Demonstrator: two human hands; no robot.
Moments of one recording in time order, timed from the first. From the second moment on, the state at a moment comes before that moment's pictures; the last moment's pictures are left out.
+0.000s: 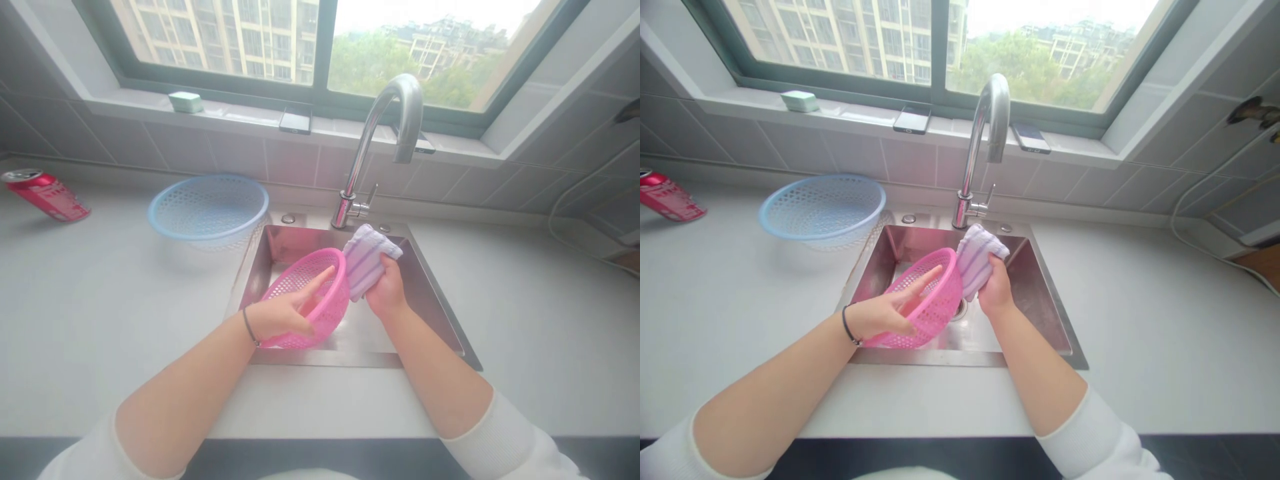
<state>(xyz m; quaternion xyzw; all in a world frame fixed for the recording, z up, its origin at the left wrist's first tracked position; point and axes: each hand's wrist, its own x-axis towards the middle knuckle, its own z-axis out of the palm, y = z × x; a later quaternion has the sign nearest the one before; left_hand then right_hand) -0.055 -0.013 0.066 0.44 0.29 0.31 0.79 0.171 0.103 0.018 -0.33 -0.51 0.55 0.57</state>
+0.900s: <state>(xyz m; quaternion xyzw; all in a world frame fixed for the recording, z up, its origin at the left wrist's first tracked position) -0.040 0.003 0.056 0.25 0.18 0.48 0.82 0.168 0.070 0.059 -0.24 -0.86 0.15 0.43</state>
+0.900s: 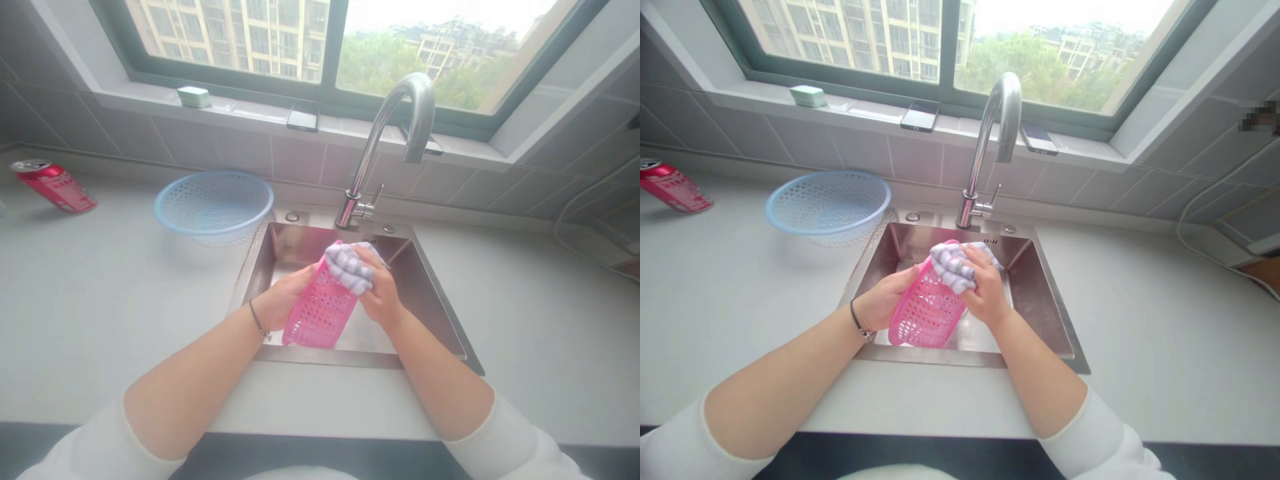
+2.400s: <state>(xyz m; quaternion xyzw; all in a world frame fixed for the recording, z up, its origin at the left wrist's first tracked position) -0.054 -0.003 0.055 0.36 0.26 0.41 0.80 0.163 0.056 0.059 -0.09 -0.91 0.12 0.39</state>
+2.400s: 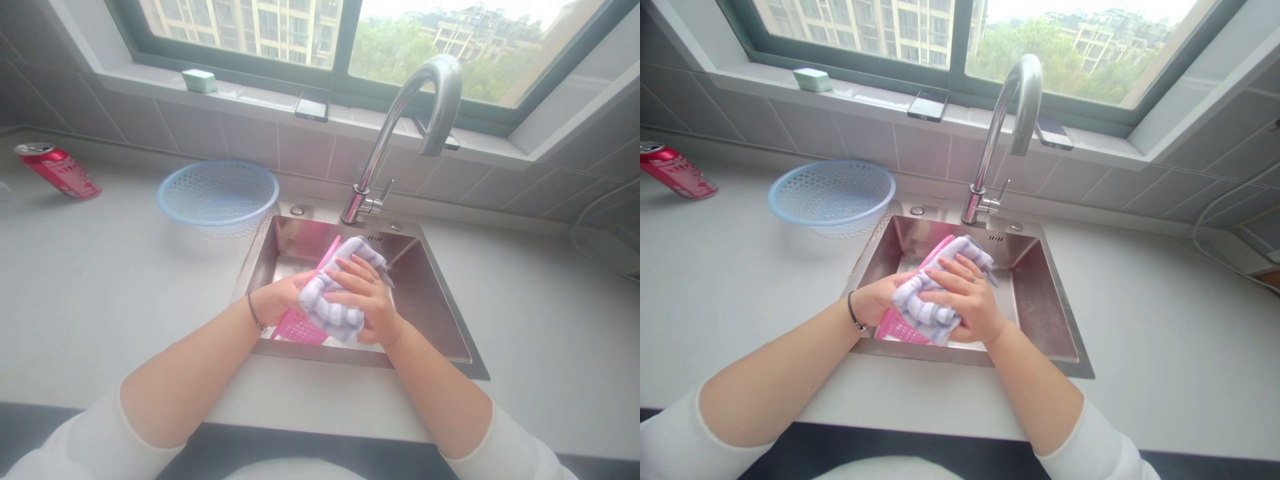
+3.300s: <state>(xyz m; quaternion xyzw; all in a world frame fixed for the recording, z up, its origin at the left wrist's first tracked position) -0.058 -0.003 0.064 0.37 0.28 0.36 0.81 0.186 0.107 0.015 -0.33 -0.56 0.49 0.58</state>
